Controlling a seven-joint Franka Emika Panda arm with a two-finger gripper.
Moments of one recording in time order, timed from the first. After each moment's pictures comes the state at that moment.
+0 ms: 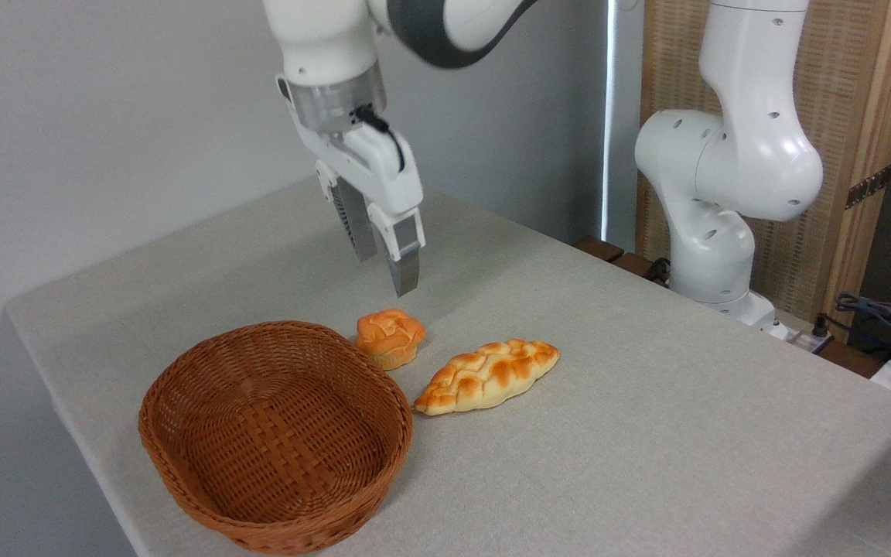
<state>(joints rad) -0.04 -0.19 -0.20 -2.06 -0.15 1.79 0.69</state>
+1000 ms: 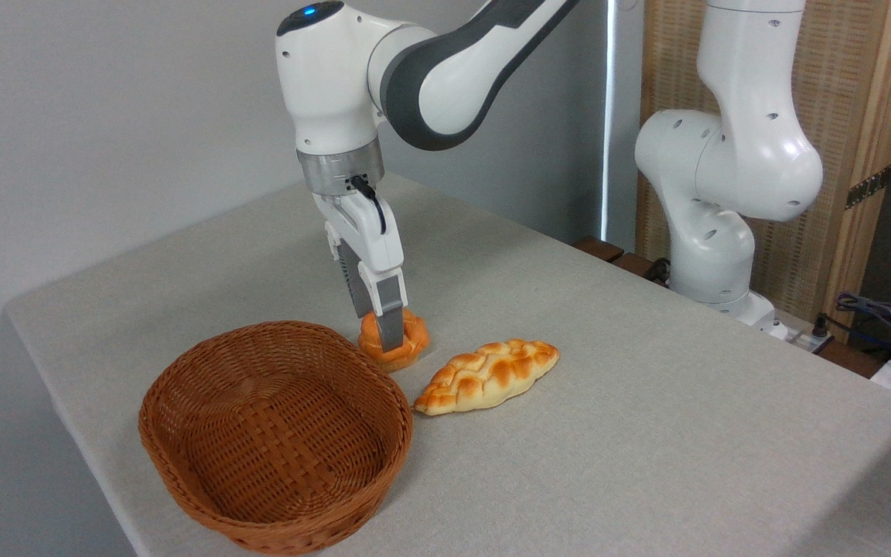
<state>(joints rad) -0.04 -0.16 -0.30 -2.24 -0.05 2.10 0.69</state>
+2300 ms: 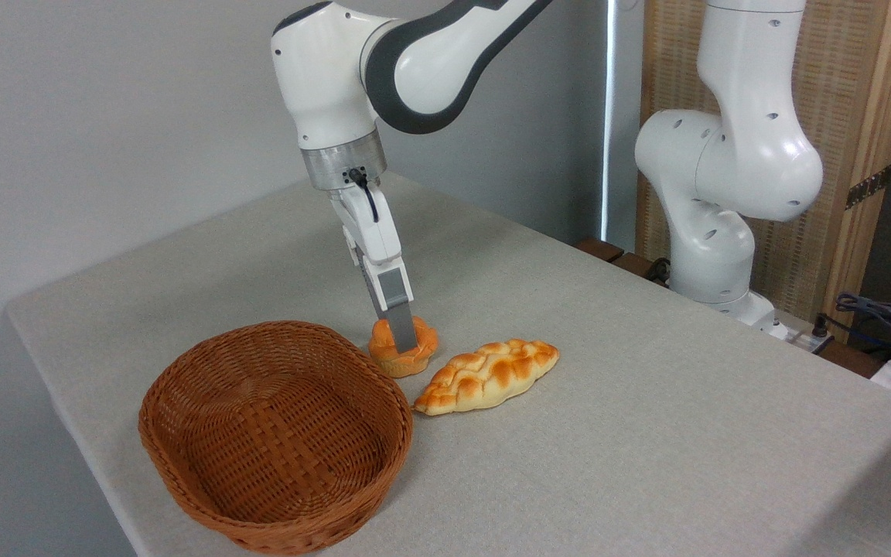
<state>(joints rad) -0.04 -0.16 -0.34 -2.24 0.09 2.02 0.70</state>
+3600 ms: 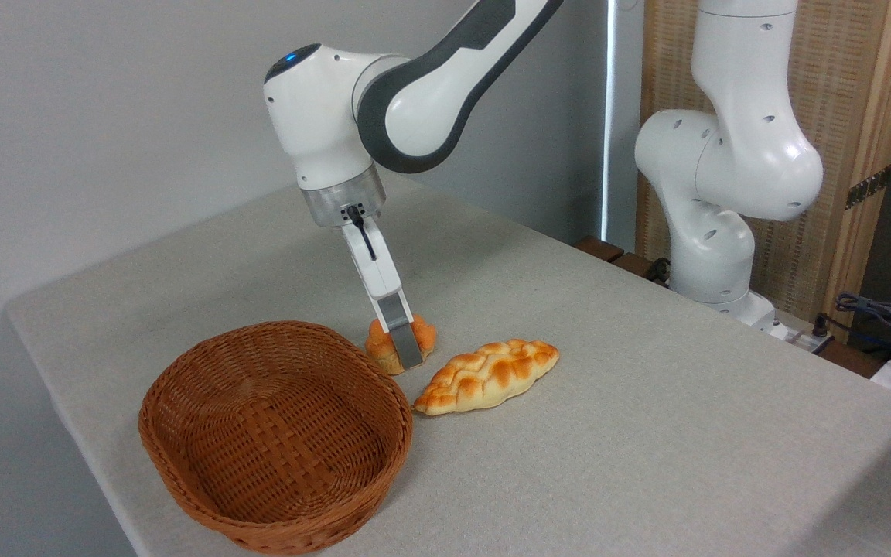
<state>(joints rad) -0.03 -0.07 -0.34 -2.23 0.09 2.02 0.74</state>
